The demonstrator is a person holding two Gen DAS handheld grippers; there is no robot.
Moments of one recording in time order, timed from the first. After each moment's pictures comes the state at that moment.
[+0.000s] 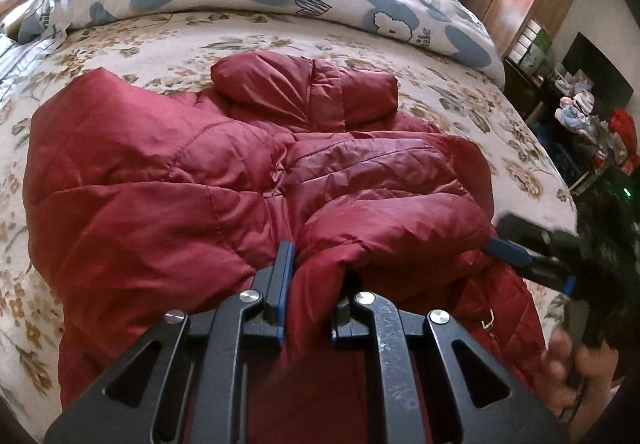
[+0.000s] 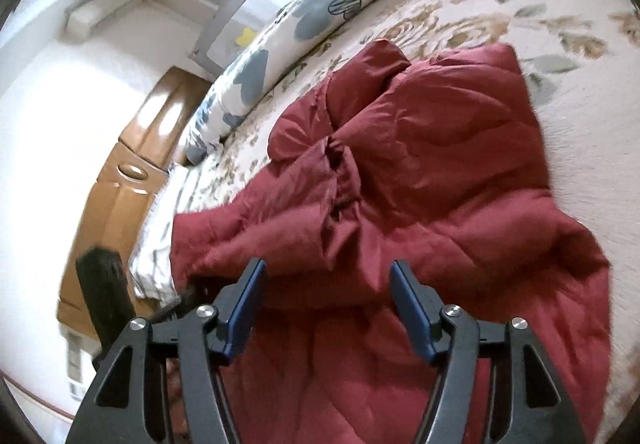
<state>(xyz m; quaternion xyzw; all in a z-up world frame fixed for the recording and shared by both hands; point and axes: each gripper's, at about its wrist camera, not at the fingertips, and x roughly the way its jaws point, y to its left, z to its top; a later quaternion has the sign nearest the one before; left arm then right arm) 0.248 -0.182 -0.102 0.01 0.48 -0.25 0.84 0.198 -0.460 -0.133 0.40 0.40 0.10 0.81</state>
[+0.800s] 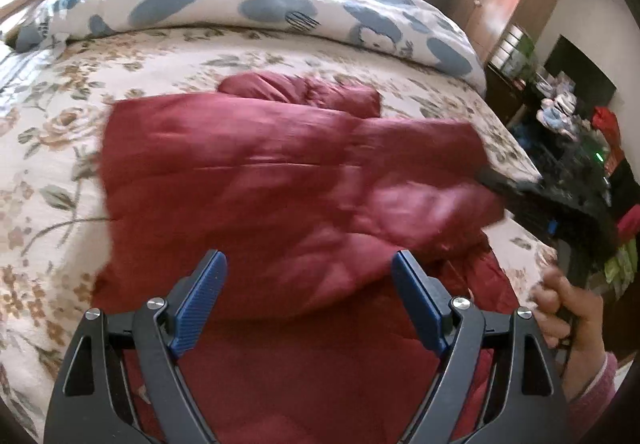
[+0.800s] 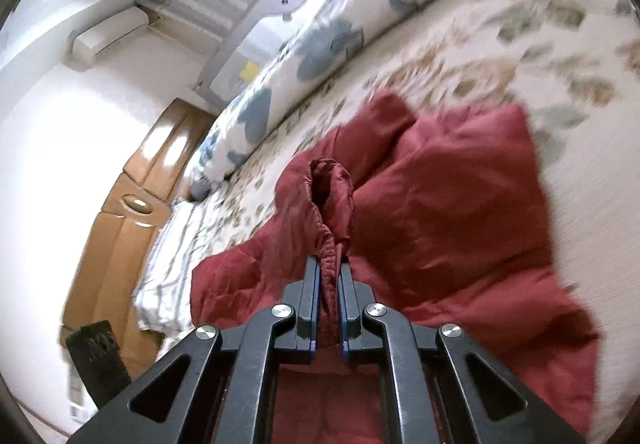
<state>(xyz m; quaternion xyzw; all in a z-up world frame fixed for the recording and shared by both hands) 0.235 -0.147 -0.071 0.00 0.46 -0.27 0.85 0.191 -0.484 -0.095 0.37 0.35 0.04 0.86</state>
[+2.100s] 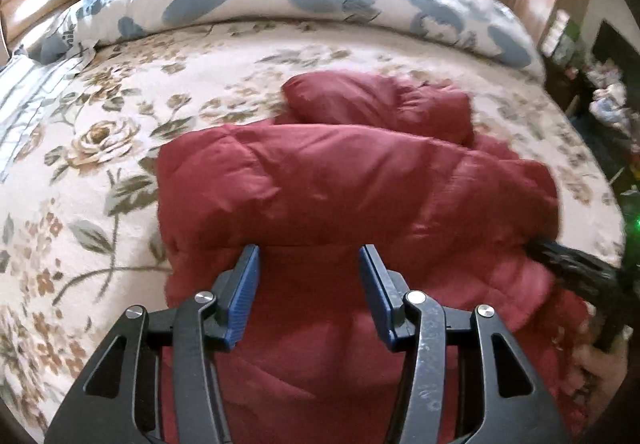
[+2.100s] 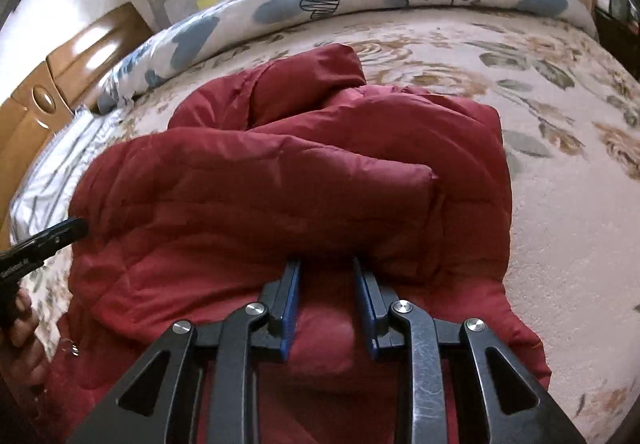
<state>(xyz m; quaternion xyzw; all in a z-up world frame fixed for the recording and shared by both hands) 0.318 -0.144 -0.116 0.06 0.48 -0.19 0.85 0.228 -0.443 -0.148 0.16 0.45 -0.04 0.88</state>
